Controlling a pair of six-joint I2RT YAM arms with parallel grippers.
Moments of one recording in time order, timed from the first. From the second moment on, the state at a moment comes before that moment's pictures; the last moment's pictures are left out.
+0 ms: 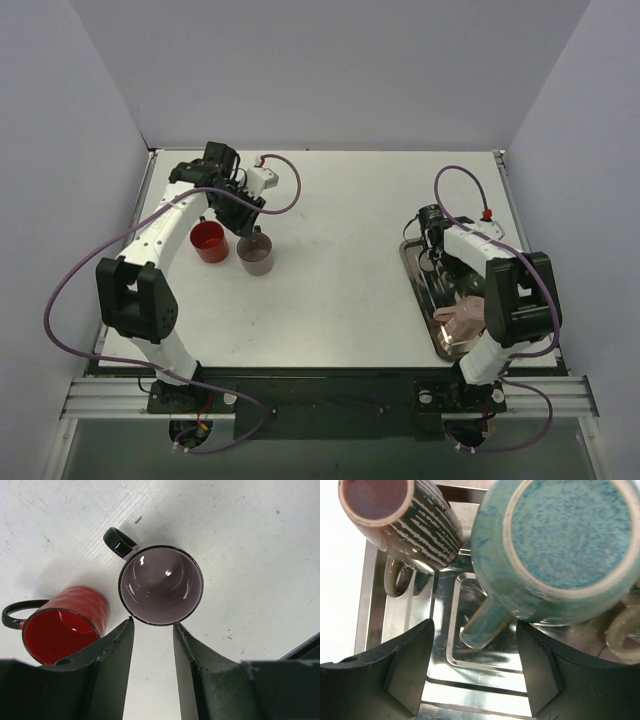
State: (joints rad) left arm -0.25 1.73 1.60 -1.05 0.25 0.46; right arm 0.19 1.65 0.96 -0.67 0.84 1.34
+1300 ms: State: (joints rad) left arm -0.28 1.62 1.56 -1.08 0.46 0.48; right arm 0.23 1.37 0.81 -0.54 0.69 1.10
